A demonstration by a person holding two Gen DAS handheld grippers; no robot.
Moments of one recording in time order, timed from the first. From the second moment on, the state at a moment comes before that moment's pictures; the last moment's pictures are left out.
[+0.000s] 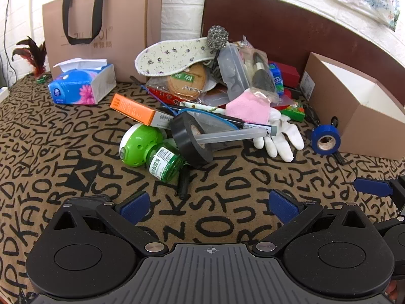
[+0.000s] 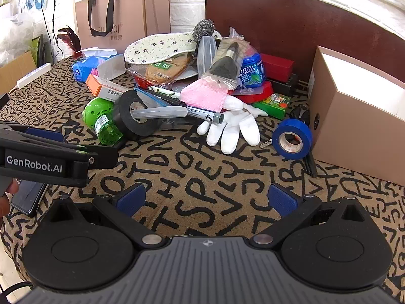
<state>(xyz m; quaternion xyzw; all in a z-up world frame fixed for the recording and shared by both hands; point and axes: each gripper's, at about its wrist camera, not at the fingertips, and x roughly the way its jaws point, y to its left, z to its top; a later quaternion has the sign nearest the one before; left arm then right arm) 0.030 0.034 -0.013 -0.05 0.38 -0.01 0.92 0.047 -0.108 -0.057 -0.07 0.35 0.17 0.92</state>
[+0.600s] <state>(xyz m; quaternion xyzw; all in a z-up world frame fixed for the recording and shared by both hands) 0.047 0.067 -0.021 -0.08 0.38 -0.01 0.92 0.064 -0.082 -0.065 -0.05 0.35 0.22 0.91</state>
